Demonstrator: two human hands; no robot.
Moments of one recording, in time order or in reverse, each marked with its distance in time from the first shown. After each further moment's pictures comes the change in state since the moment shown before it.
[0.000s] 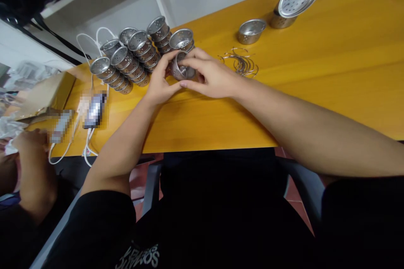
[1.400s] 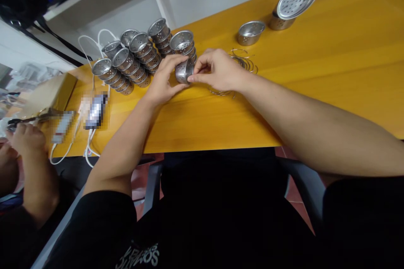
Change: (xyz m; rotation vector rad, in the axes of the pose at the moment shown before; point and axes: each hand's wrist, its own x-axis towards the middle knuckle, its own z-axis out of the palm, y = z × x) left_hand 0.008 -0.017 -0.005 0.097 -0.098 0.157; right_hand 0.006 0.006 -0.014 0.238 0.042 0.277
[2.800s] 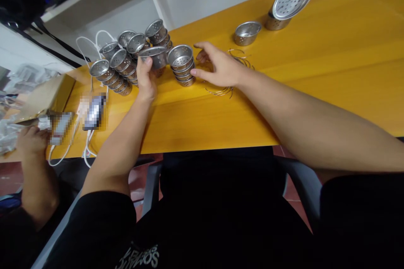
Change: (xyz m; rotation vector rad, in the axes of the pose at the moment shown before) left_hand -0.006 -0.056 -0.001 -0.334 0.509 -0.204; right_hand 0.005 0.040 -0.011 -0.140 0.051 -0.095
